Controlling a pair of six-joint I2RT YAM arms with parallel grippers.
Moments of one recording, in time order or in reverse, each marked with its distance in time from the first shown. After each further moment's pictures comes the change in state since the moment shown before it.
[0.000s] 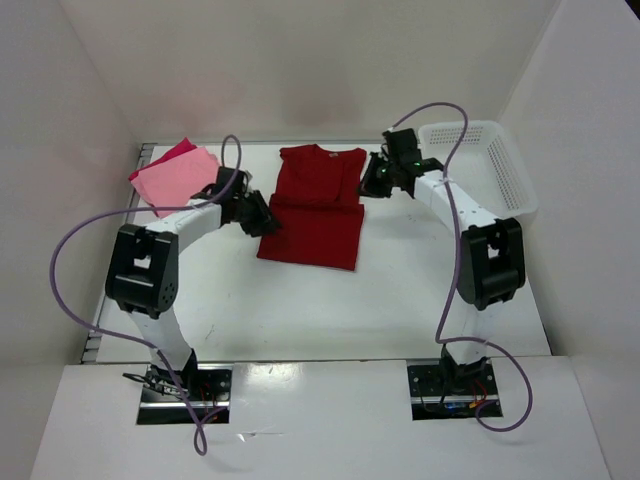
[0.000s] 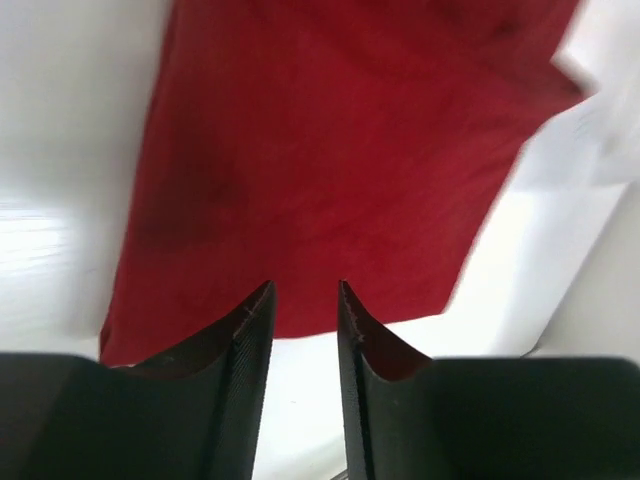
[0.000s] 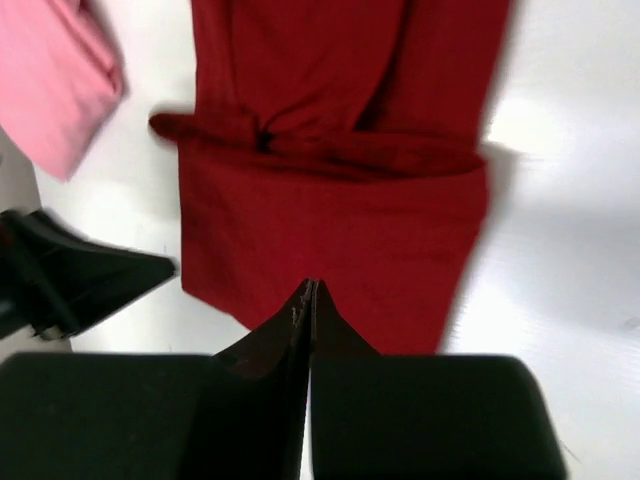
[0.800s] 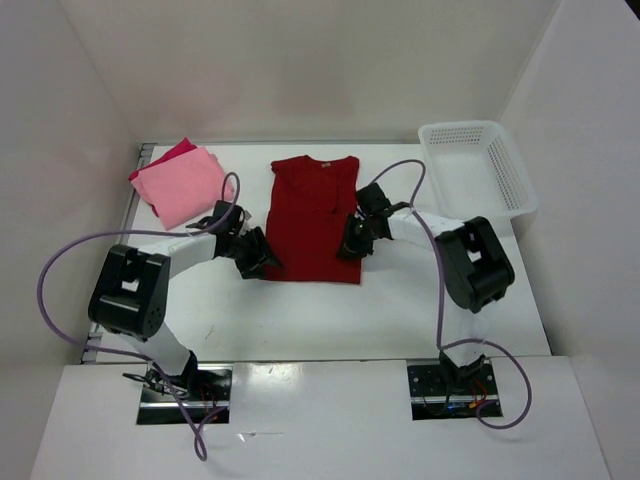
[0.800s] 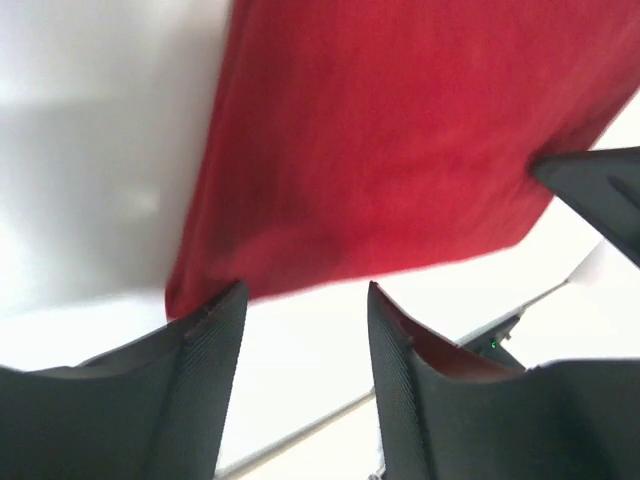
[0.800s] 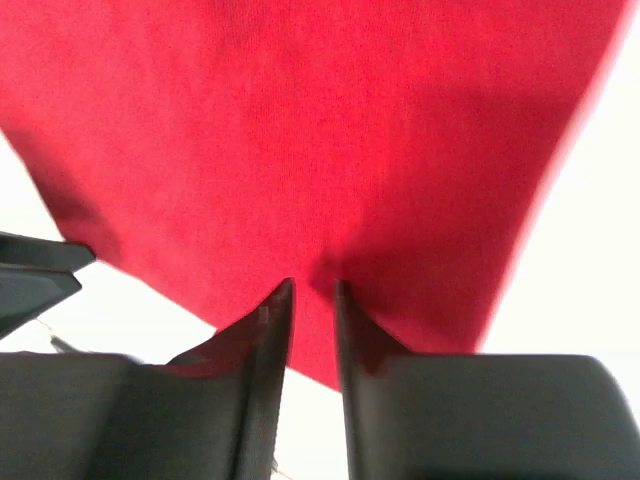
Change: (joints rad) left arm -0.039 -0.124 -0.328 0.007 0.079 -0.014; right arm 0.184 0.056 -0.344 0.095 -0.021 0.096
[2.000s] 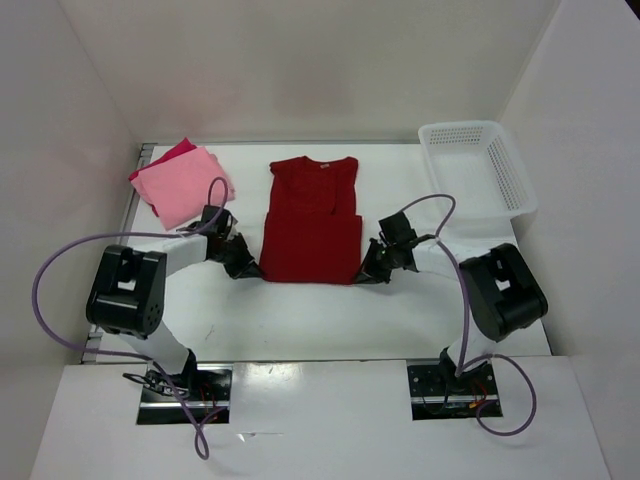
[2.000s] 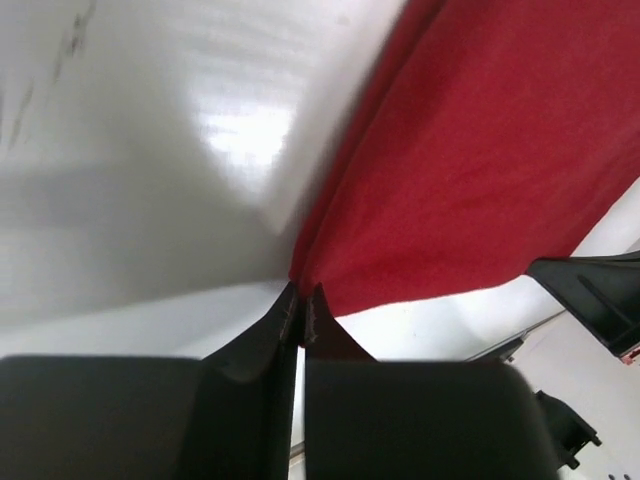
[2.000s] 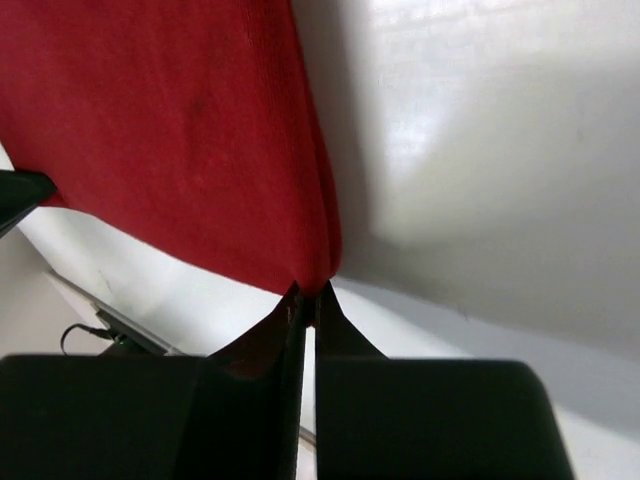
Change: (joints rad) left arm 0.085 0.002 -0.042 -0.023 -0.016 0.023; right arm -0.056 -0.257 -0.409 0.166 -0.074 0.153
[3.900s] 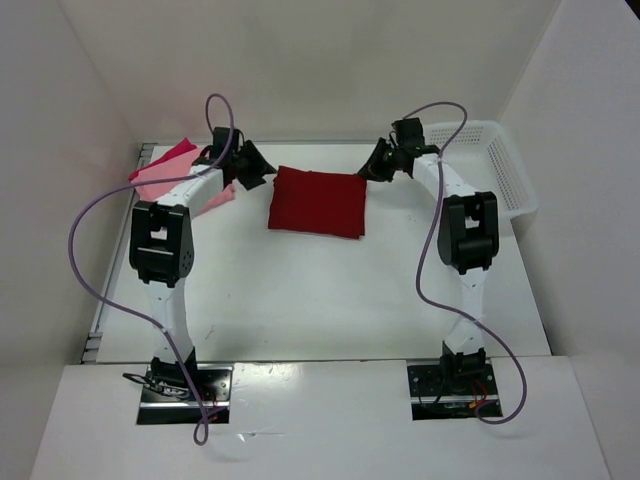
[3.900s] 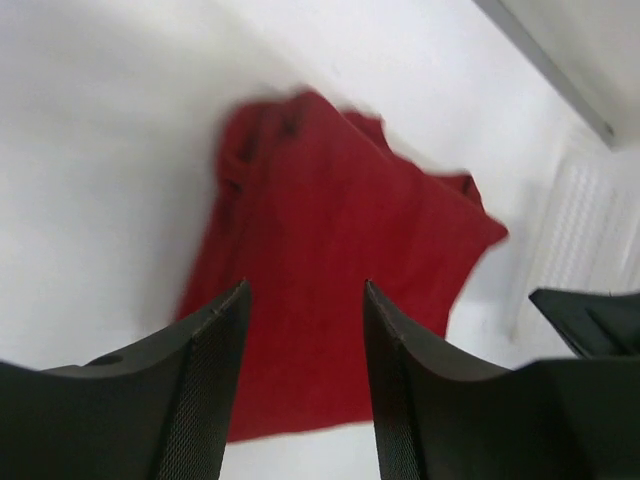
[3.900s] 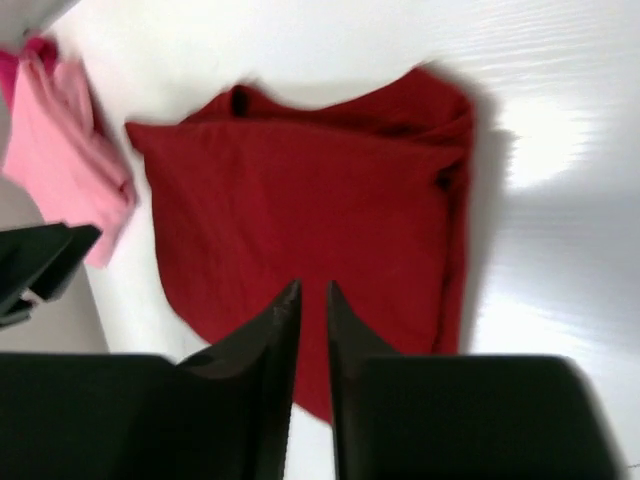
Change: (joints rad) left arm 0.013 0.450 0.863 0.047 -0.219 -0.075; right arm -0.241 0.586 1.086 -0.213 -0.030 -0.183
